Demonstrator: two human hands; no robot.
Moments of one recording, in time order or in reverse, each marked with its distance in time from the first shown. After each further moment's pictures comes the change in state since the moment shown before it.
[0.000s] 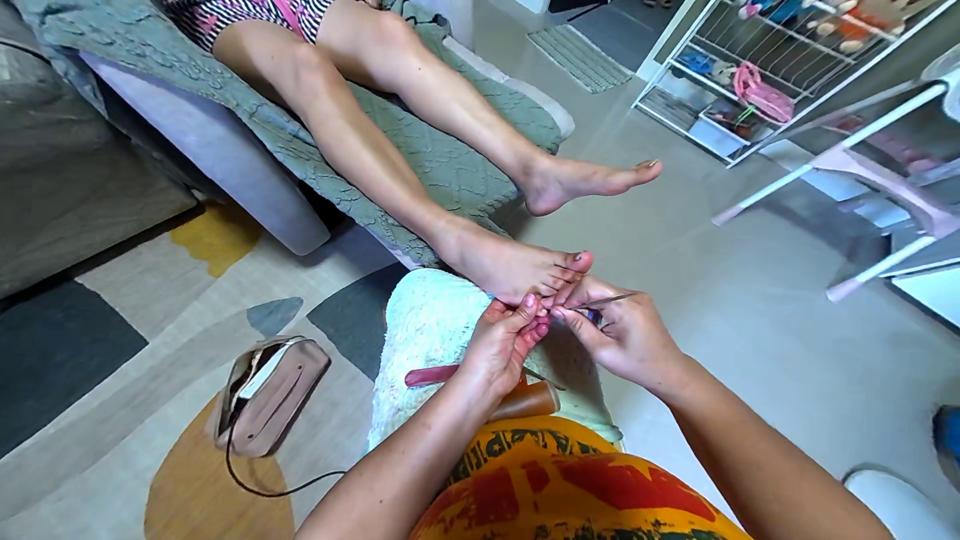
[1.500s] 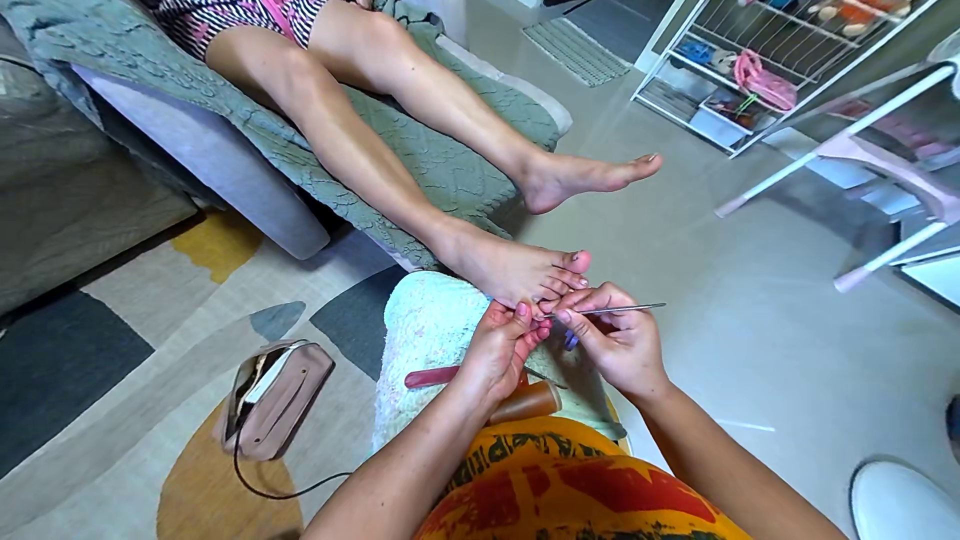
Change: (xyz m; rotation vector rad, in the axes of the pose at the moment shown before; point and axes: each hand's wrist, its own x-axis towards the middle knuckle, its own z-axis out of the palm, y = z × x) left_hand 0.001 -0.004 -0.008 0.015 -0.089 0.027; right_hand -0.022 0.007 0.029 0.450 0.325 0.136
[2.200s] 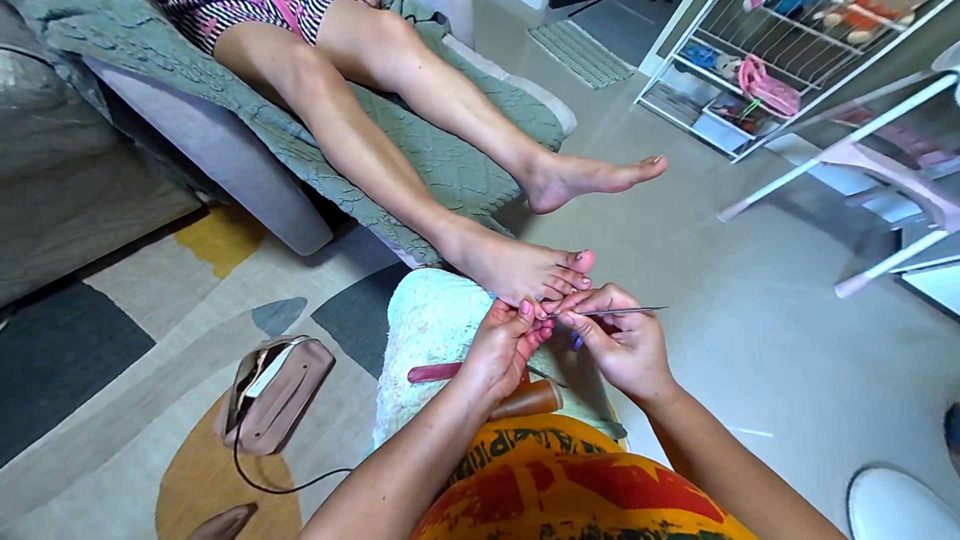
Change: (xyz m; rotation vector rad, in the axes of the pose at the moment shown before) left_hand 0.000 0.000 -0.003 -0.014 -0.022 0.000; right_hand 0.001 -0.005 0.000 -0.071 -0.050 -0.012
